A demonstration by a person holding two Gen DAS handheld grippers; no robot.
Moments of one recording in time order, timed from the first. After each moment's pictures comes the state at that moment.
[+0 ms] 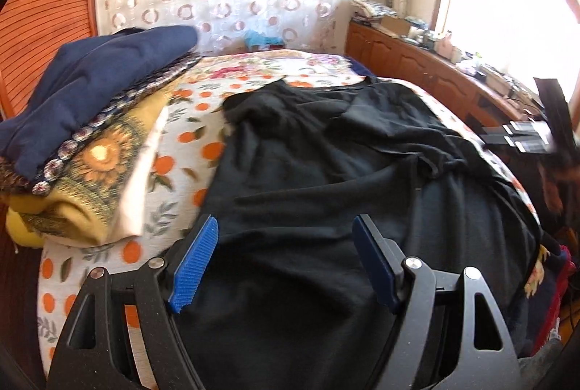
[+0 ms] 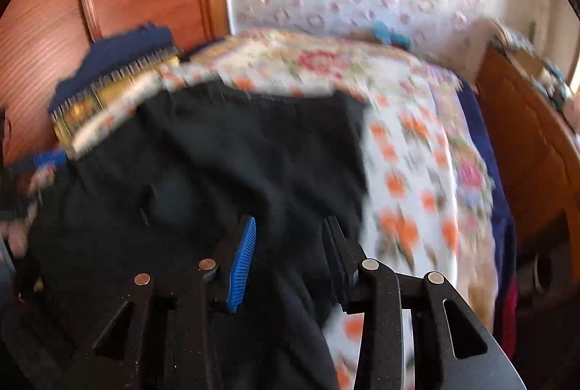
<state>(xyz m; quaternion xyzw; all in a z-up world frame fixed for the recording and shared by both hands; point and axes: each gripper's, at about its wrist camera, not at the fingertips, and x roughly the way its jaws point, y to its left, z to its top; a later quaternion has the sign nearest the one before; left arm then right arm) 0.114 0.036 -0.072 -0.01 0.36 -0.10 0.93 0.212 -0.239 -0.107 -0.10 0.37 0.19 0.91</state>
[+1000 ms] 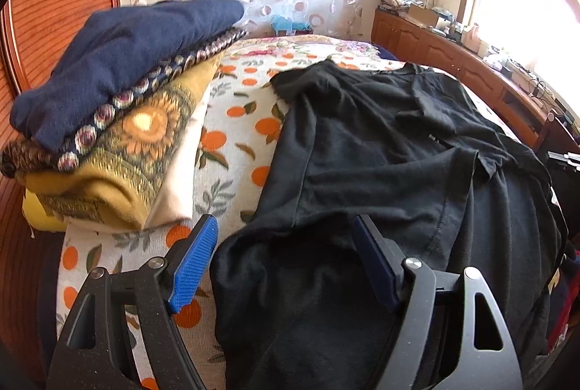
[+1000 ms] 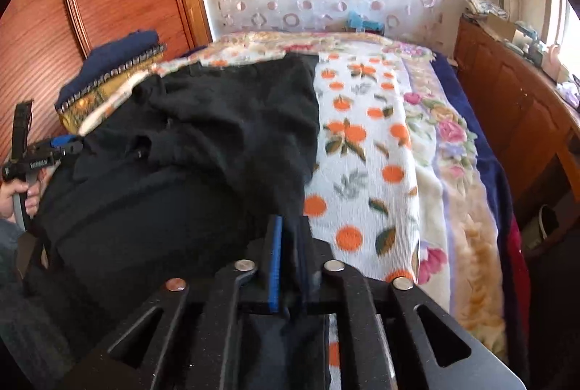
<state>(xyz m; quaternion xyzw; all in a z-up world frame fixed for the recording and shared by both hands) 0.123 0.066 -0.085 0.00 0.39 -0.07 0.92 0.140 -0.306 -0.108 -0.04 0.35 0.17 0.92</state>
